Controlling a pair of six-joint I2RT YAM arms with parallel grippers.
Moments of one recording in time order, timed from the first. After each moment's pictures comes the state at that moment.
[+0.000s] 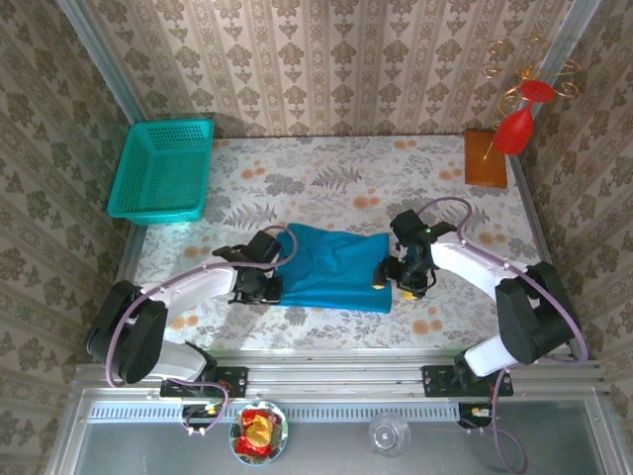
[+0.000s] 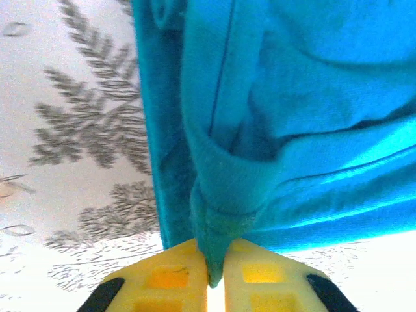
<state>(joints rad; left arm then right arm) -0.63 1.38 0.73 -0.70 0.12 -0.52 0.41 1.48 0.90 -0.83 -0.30 0.68</state>
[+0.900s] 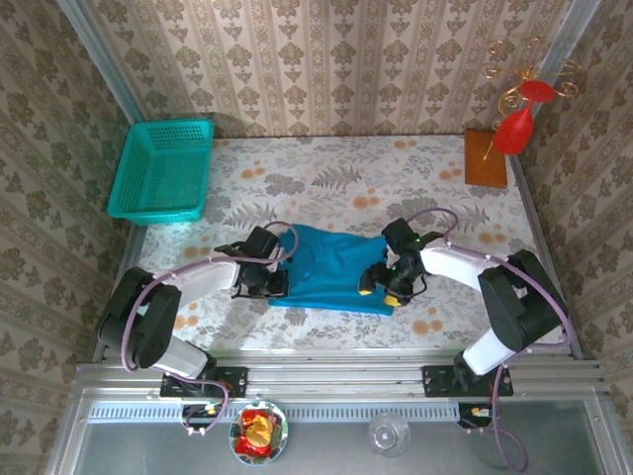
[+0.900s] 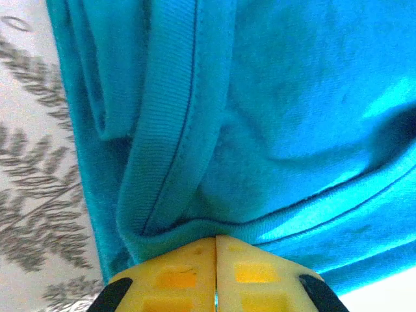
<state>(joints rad) -0.59 1.48 0.70 -0.49 0.30 -0.47 0.44 1.57 0.81 -0.64 -0.42 0.72</state>
